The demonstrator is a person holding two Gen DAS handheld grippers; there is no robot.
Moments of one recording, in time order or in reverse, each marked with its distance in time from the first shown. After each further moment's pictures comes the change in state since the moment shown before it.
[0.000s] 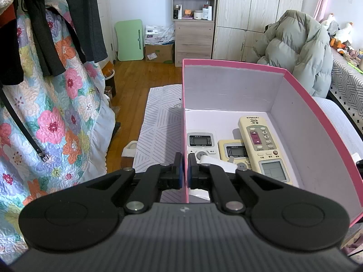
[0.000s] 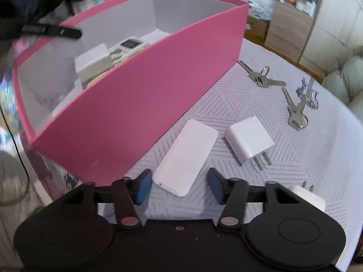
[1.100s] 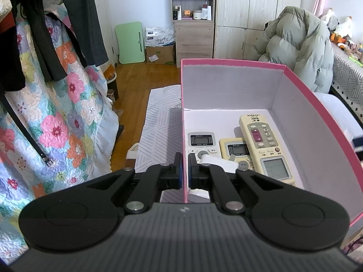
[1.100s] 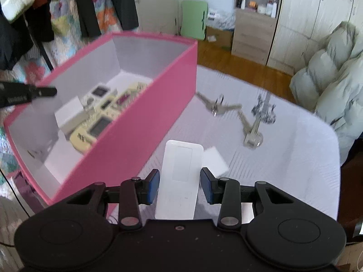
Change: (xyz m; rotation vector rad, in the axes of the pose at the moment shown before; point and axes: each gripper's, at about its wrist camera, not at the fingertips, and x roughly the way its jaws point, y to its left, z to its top) left arm -0.001 -0.003 -0.001 0.037 -0.002 0.028; right arm -0.051 -0.025 0.023 0.197 -0.160 -0.108
